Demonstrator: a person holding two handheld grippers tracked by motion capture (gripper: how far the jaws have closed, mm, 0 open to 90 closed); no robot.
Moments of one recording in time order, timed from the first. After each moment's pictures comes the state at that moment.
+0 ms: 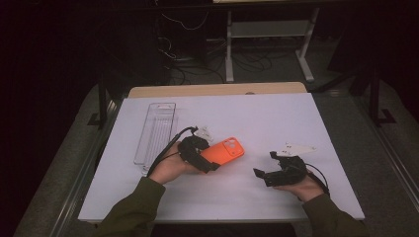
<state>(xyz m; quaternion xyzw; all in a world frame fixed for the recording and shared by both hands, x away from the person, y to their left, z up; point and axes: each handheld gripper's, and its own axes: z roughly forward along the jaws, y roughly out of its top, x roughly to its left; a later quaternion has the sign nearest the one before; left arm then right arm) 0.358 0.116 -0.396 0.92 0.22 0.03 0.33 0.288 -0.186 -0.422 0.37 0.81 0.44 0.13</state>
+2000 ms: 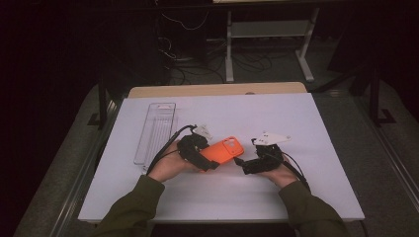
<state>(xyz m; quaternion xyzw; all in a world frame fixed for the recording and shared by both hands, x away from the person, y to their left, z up) 0.364 0.119 -0.395 0.92 0.22 0.02 0.32 0.326 -0.134 -0.425 0.35 0.80 0.46 0.16</state>
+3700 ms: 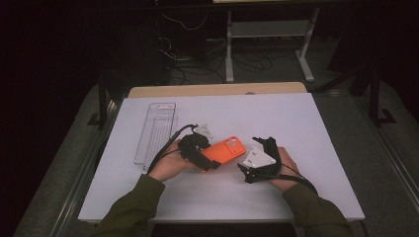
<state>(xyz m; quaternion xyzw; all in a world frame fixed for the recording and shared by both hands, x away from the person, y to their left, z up) 0.362 0.116 -0.391 0.92 0.22 0.01 0.33 0.301 -0.121 -0.429 0.17 0.85 0.34 0.38</state>
